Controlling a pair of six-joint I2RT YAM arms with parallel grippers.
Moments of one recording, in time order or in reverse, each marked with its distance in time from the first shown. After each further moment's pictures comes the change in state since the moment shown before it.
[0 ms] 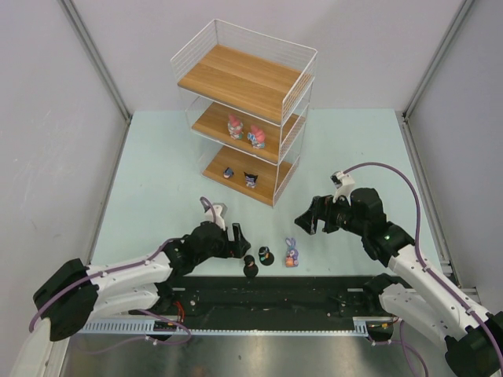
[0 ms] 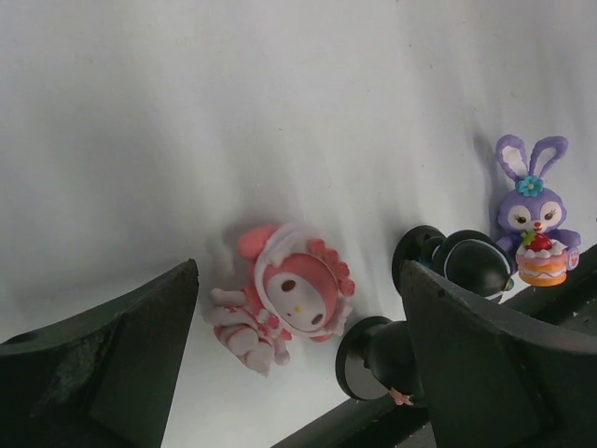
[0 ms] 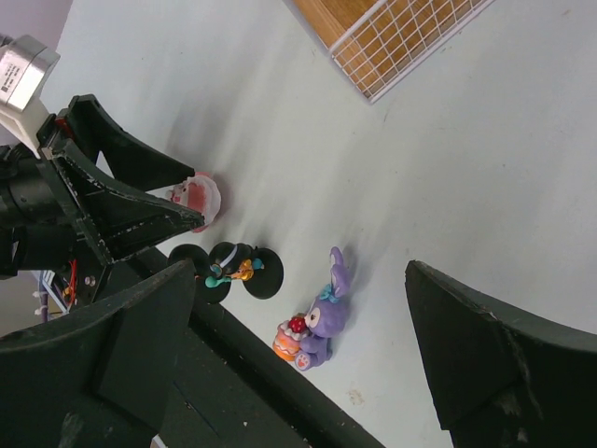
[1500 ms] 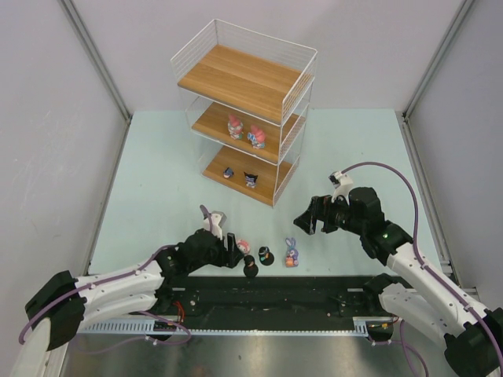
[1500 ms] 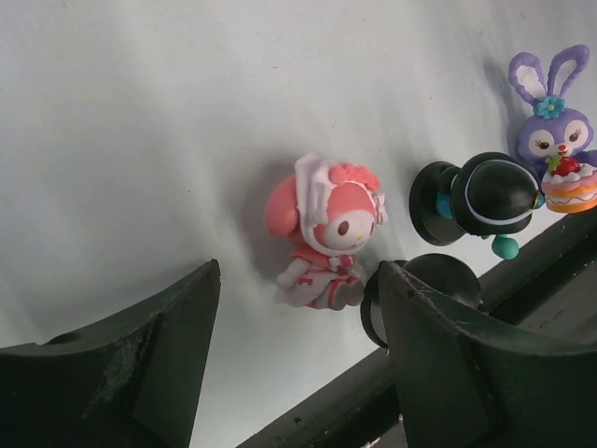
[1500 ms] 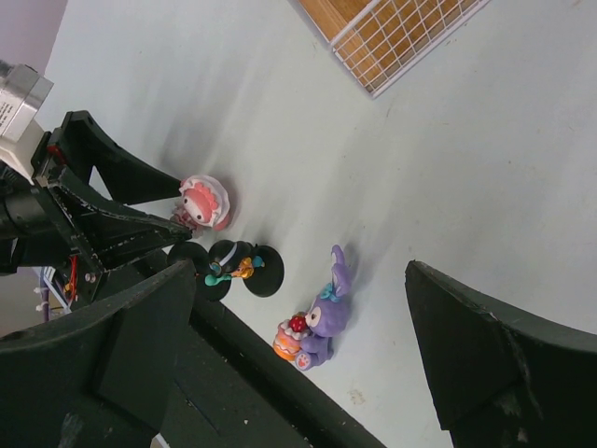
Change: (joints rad) left arm -0.029 -0.137 -0.079 -0.047 0.043 0.086; right arm 0.001 0.023 0.000 0.007 -0.011 0.000
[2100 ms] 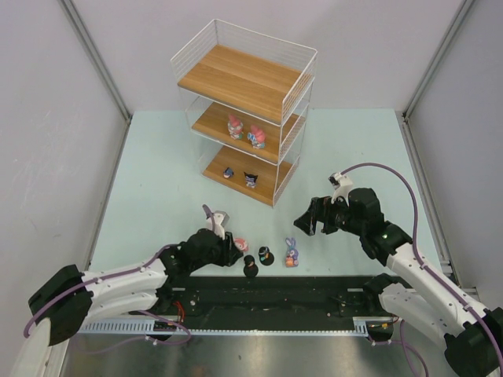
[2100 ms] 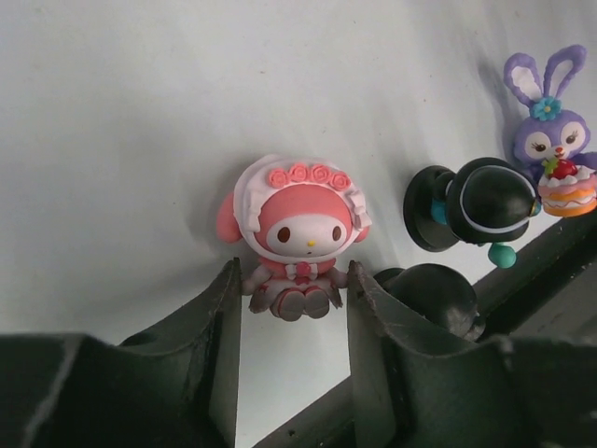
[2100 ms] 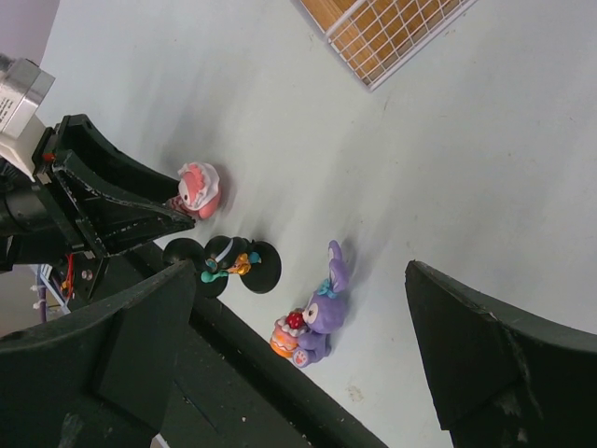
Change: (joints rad) left arm 0.000 0.065 -0.002 0.063 0.011 0.000; right arm 0.001 0.000 -0.011 0.000 0.000 0.000
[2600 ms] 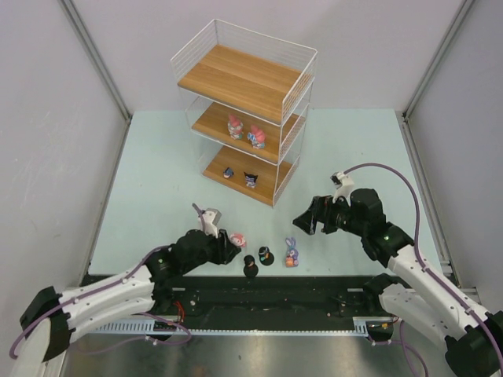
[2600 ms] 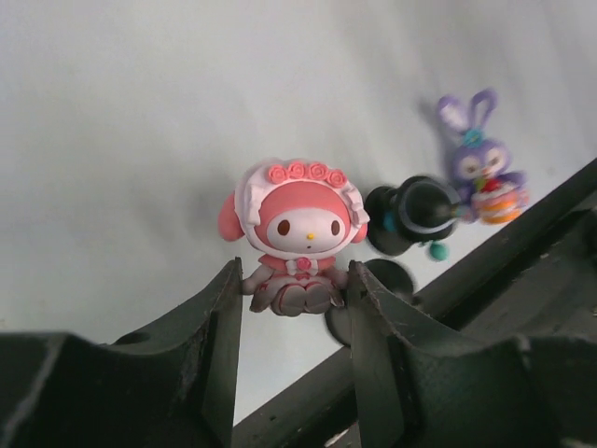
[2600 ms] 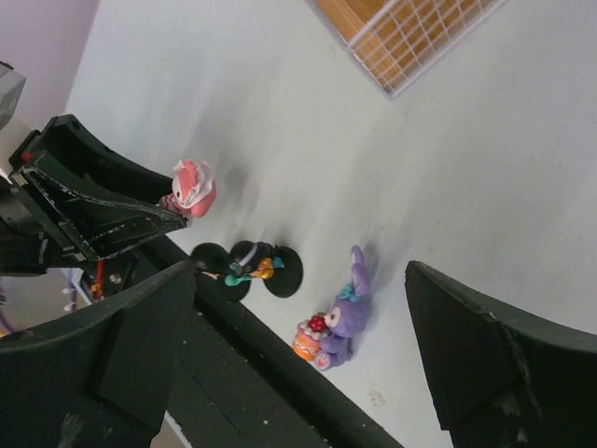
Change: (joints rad) left arm -0.003 -0.193 0.007 -0.117 -0.018 0.000; right arm 0.000 -0.016 -0.002 0.008 -0.014 0.036
